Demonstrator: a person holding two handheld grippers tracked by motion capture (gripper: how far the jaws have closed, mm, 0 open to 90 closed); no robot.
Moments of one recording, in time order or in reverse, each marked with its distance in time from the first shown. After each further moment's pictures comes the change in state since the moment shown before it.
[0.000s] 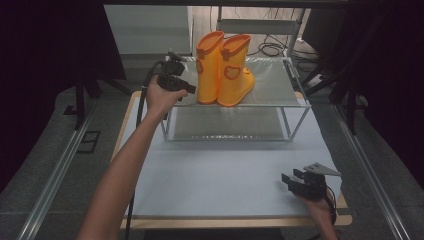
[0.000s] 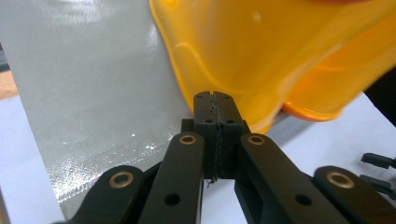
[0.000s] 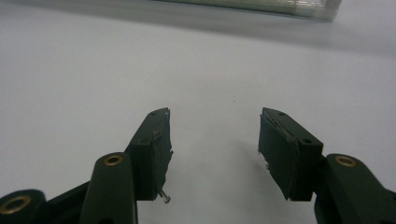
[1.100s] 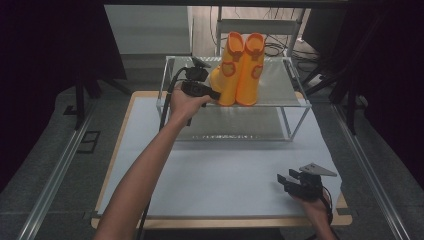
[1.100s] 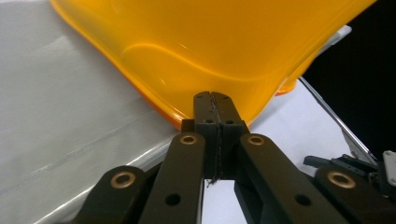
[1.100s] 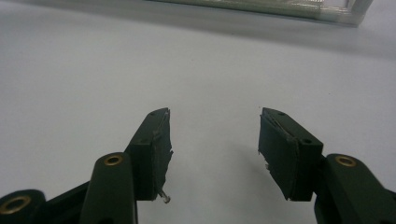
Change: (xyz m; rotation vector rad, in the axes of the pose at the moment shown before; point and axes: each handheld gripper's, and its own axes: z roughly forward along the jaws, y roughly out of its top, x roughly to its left) left arm -0.055 0.005 0.028 0.000 -0.150 0.022; right arm 0.012 0.002 0.002 -0.006 0.025 -0.017
